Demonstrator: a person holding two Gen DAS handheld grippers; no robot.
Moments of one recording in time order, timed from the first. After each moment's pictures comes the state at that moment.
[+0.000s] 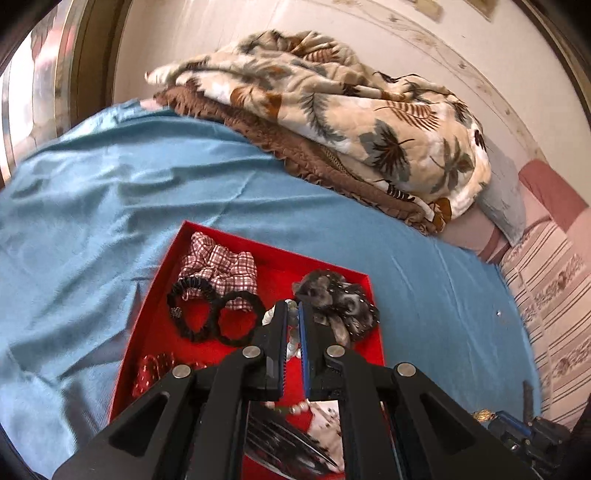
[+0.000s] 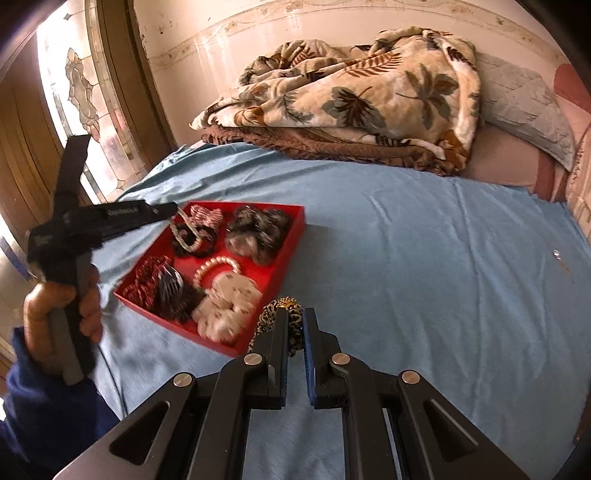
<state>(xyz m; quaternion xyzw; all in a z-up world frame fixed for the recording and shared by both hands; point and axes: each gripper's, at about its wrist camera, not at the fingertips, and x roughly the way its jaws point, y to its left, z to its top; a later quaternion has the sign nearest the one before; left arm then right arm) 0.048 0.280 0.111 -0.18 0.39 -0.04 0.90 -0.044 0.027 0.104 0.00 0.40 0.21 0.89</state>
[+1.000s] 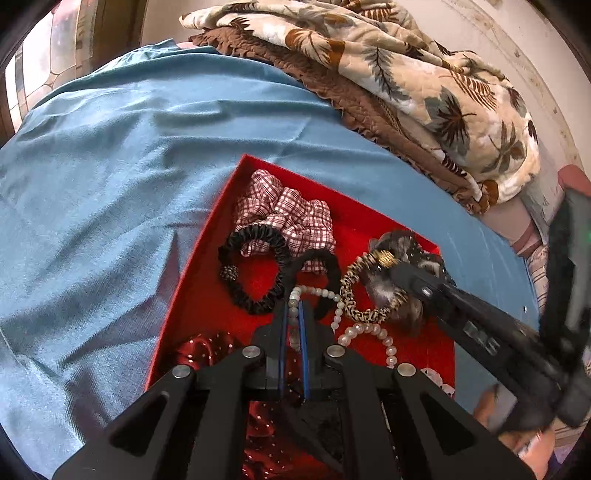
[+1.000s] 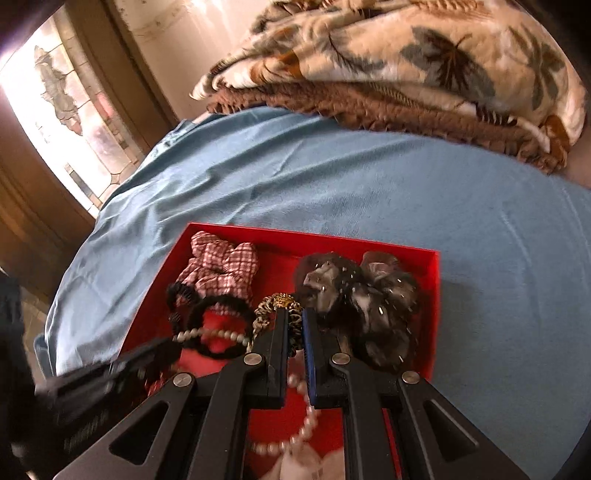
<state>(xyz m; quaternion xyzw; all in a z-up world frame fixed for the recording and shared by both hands) 0.059 0.315 0.060 -0.20 0.47 0.01 0.86 0.118 0.172 0.032 0.03 0.48 0.23 0.85</state>
